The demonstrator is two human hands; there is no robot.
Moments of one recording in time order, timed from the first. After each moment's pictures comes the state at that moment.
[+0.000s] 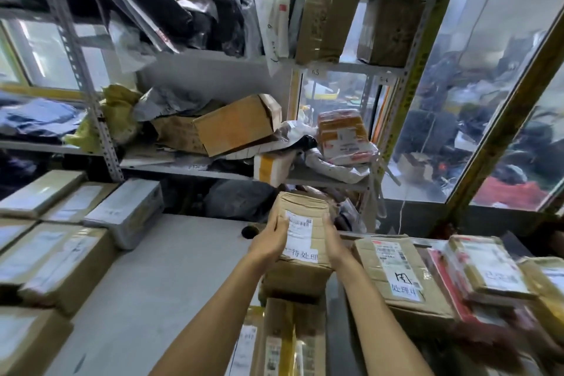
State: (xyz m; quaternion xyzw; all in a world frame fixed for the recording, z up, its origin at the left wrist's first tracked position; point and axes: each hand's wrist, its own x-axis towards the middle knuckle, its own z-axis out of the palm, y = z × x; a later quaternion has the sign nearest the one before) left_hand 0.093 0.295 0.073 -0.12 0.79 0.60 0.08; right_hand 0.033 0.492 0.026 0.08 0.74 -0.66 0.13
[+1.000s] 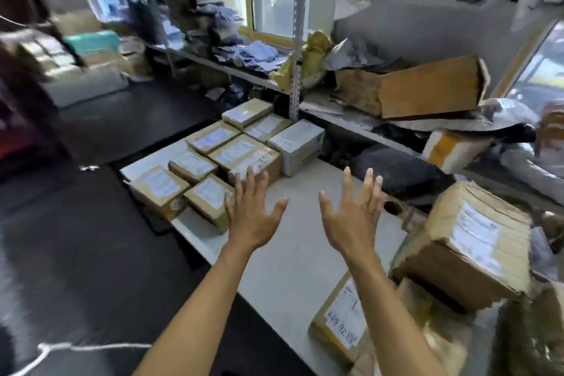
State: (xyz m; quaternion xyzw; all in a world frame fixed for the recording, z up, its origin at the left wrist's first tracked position) left_hand 0.356 0.092 0.115 -0.37 0.89 0.22 -0.16; right_hand 0.240 0.248 0.141 -0.27 0.92 -0.28 -0.04
